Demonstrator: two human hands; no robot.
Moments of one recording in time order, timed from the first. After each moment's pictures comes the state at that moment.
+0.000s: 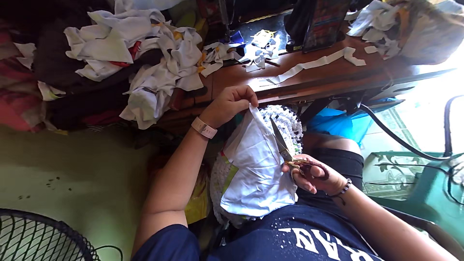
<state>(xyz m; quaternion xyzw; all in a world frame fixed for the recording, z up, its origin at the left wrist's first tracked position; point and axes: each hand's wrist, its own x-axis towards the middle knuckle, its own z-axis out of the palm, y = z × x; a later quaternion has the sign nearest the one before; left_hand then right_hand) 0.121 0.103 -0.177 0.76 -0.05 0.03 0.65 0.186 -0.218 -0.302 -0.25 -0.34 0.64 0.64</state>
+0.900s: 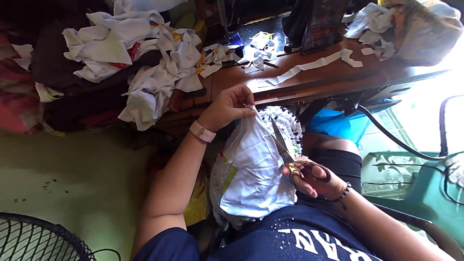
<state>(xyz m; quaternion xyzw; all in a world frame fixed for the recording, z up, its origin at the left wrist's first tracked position) 0.115 0.099 -0.175 0.75 -0.06 0.04 0.66 0.175 -0.222 -0.298 -0.22 -0.32 0.64 0.66</state>
